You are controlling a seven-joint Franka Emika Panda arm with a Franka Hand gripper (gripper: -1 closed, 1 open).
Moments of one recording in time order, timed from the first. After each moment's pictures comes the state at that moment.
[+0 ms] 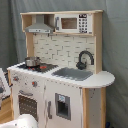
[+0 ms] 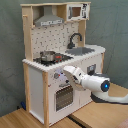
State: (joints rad) arm -0.73 -1.46 1.58 -2.21 0.18 3.03 0.01
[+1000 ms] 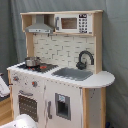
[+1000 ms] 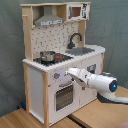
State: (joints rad) arm -0.62 -1.47 1.54 -2.29 0.18 3.02 -0.26
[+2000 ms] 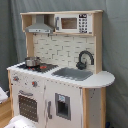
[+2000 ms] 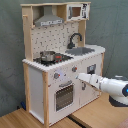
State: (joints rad) arm -0.40 -1.49 1.55 -2.46 0.17 2.95 -0.37
